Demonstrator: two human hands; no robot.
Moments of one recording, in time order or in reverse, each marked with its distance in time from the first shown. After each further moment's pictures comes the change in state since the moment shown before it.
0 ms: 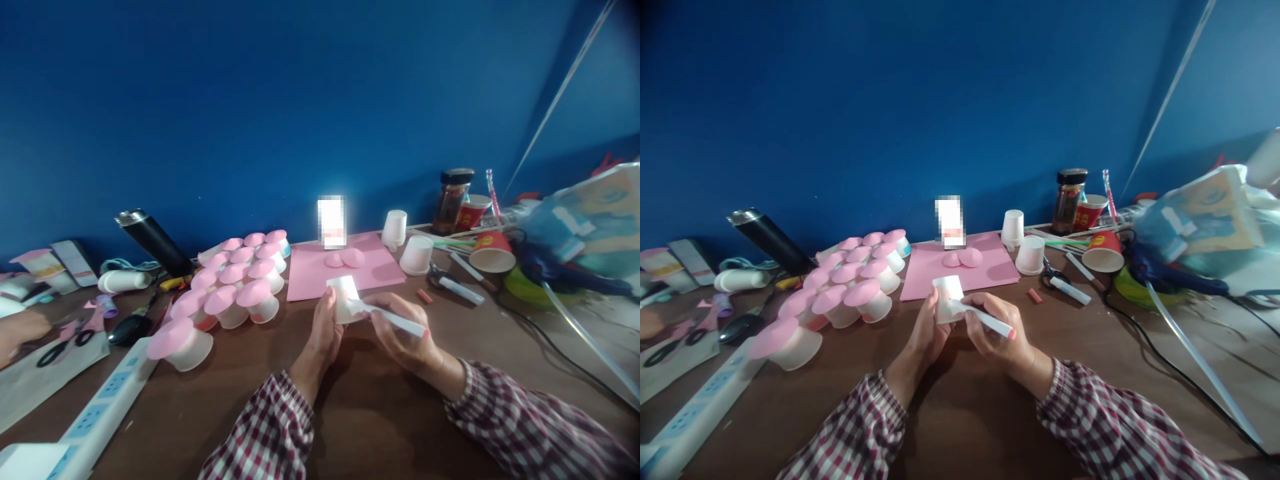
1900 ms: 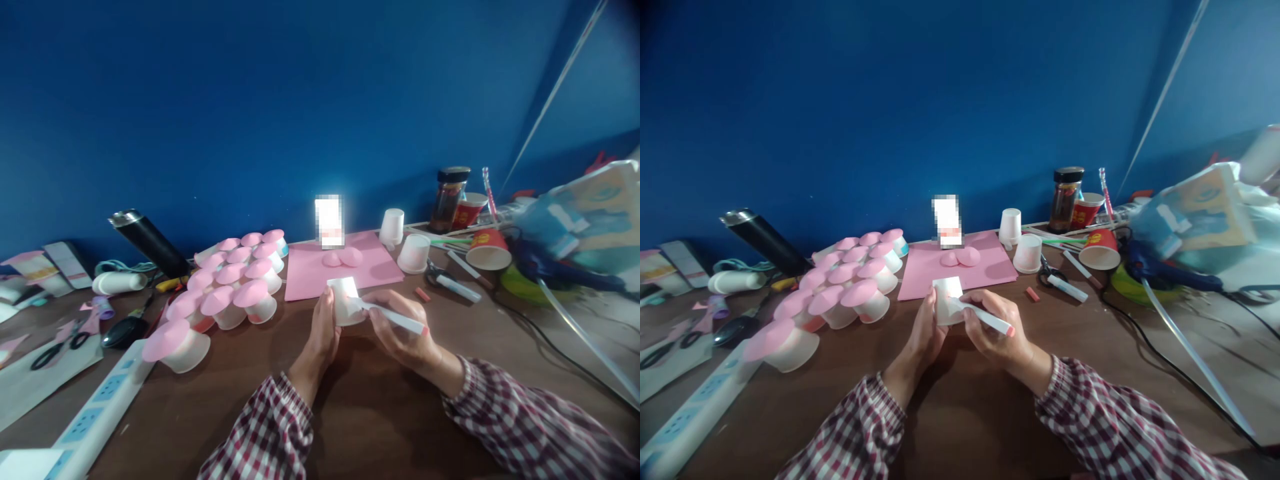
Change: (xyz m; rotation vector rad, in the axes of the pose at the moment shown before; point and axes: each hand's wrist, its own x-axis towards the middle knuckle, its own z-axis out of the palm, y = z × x) left_hand -0.004 -0.002 -0.001 0.088 -0.073 0.066; right_hand 0.001 0.001 -0.002 -0.007 -0.005 0.015
